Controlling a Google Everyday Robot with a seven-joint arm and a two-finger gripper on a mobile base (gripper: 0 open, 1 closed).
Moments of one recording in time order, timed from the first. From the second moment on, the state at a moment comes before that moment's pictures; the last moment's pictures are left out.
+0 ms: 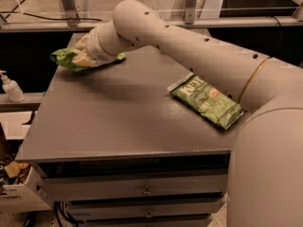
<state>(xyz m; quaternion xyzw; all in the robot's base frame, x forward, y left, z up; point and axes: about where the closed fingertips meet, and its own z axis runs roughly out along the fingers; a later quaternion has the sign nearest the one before) 0.685 0.216 0.877 -0.68 0.55 0.14 0.46</state>
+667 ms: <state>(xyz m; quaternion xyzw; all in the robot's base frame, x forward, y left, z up) 0.707 0.236 0.966 -0.67 0.50 0.13 0.54</state>
